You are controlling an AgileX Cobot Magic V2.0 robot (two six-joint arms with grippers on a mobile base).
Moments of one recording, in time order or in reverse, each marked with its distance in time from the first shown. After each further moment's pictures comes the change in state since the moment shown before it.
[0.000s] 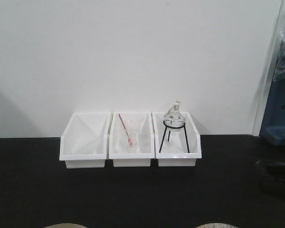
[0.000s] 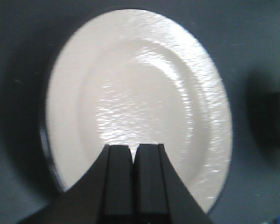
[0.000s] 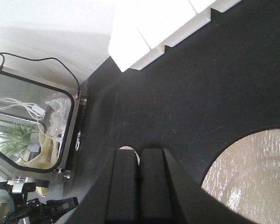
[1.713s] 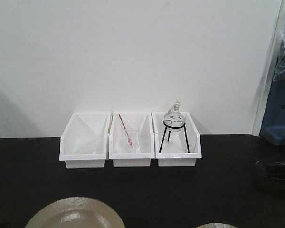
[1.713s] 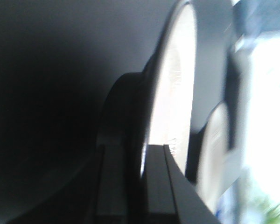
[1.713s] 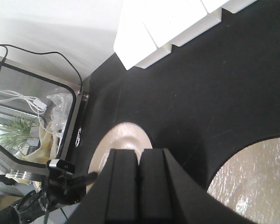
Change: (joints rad) left arm -0.047 0.429 -0.002 -0.598 0.115 0.223; right arm 0.047 0.000 0.000 0.025 -0.024 -0.037
